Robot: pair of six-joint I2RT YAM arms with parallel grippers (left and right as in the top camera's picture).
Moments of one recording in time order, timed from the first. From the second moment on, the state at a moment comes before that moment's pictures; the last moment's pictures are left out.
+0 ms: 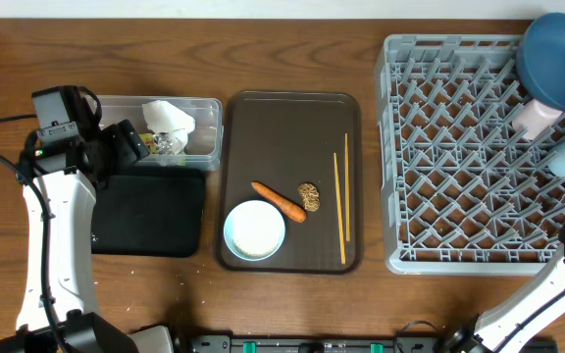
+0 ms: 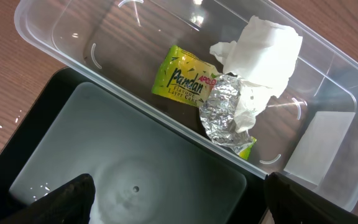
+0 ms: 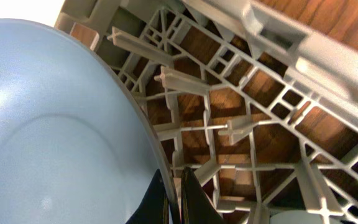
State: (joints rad) left arm 0.28 1.43 1.19 -0.83 0.04 -0.27; right arm -0.64 2.22 1.94 -0.68 -0.28 0.49
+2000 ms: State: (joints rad) left arm 0.28 1.43 1.19 -0.82 0.04 -0.30; right arm -0.04 2.00 1.90 -0.64 1.19 -0.23
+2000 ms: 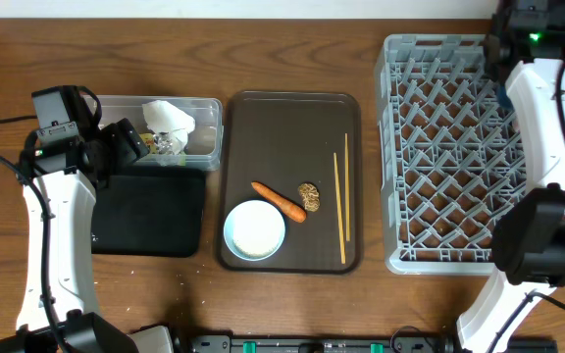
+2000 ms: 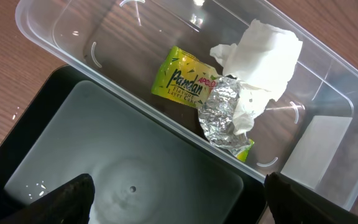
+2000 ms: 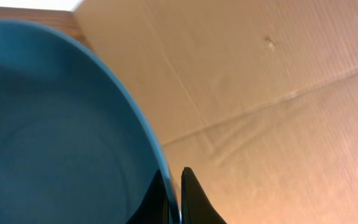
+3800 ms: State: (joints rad) left arm 0.28 1.43 1.19 -0.79 0.04 -0.33; right arm 0.04 2.00 1.64 -0.04 1.02 -1.06
